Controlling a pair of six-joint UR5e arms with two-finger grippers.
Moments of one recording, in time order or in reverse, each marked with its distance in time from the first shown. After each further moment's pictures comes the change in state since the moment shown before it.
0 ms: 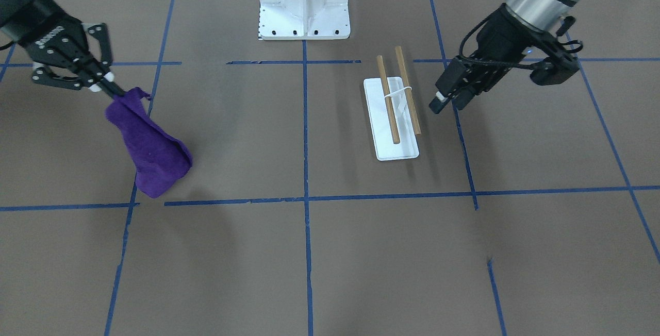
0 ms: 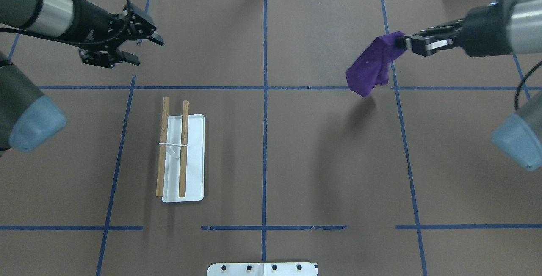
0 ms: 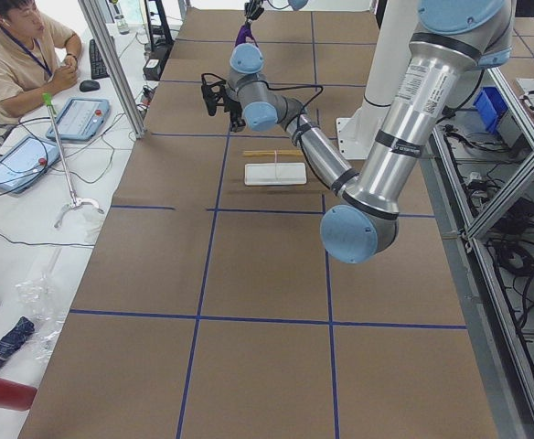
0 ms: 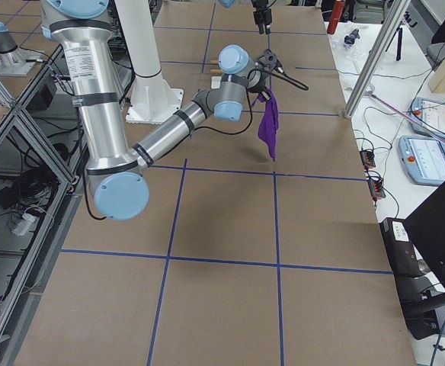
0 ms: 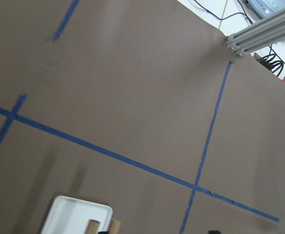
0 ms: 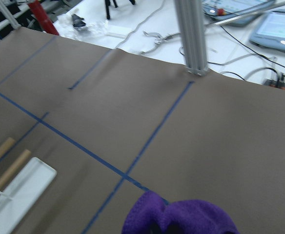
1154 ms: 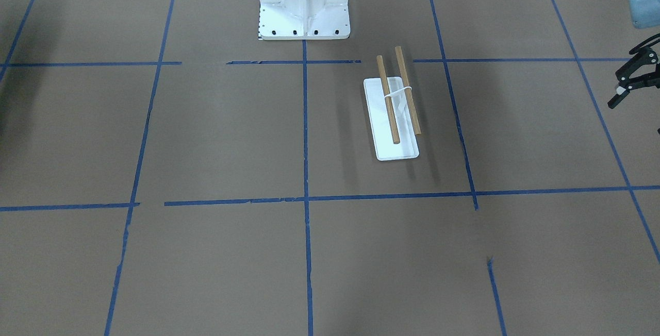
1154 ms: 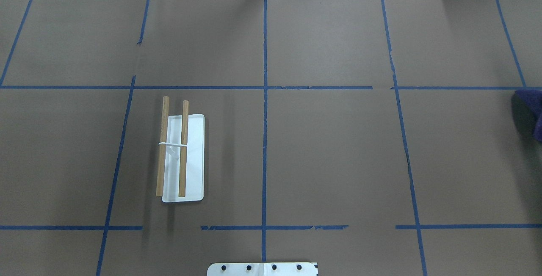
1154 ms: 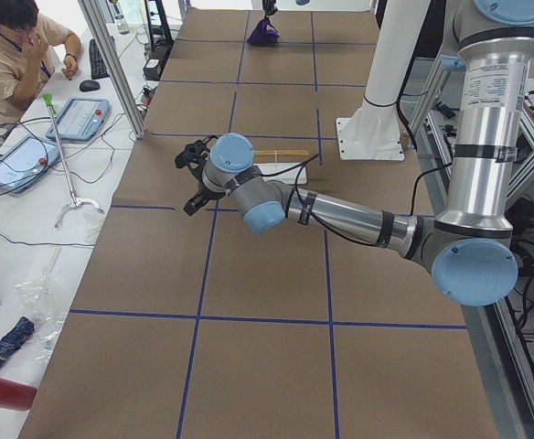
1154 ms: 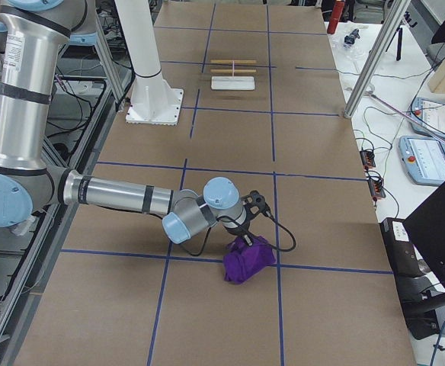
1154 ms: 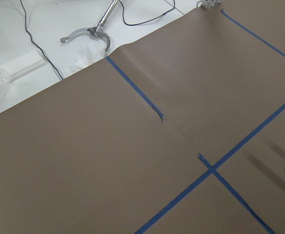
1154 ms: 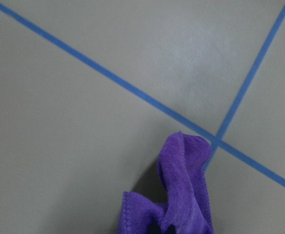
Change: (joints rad) left arm -0.441 0.415 0.147 -0.354 -0.229 1.389; right arm 0.456 -0.468 -0.383 0.013 0.236 -0.744
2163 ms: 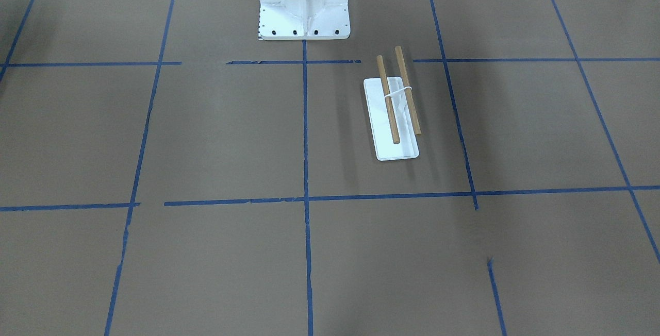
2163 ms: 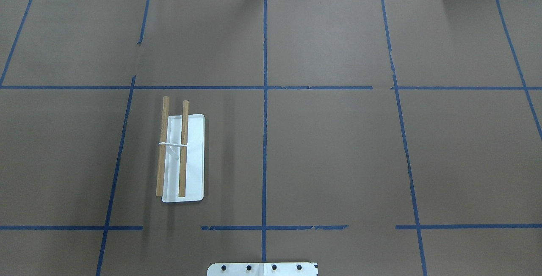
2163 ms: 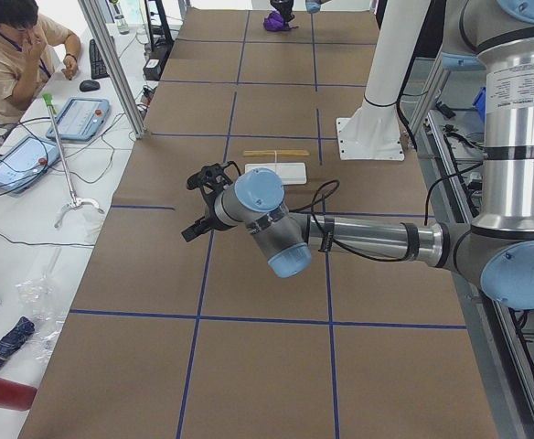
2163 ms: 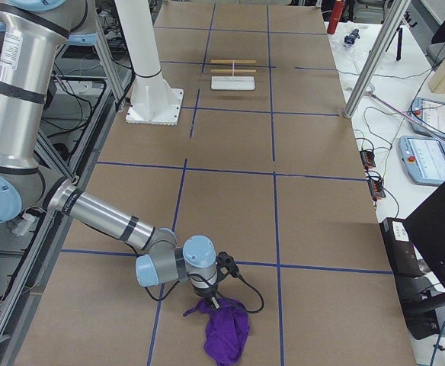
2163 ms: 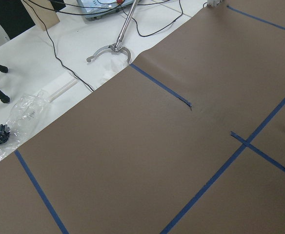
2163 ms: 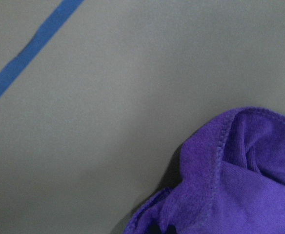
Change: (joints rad) left arm -0.167 0.108 0.084 -0.255 -0.031 0.257; right arm -0.012 -0.059 -0.321 0.004 -0.174 -0.415
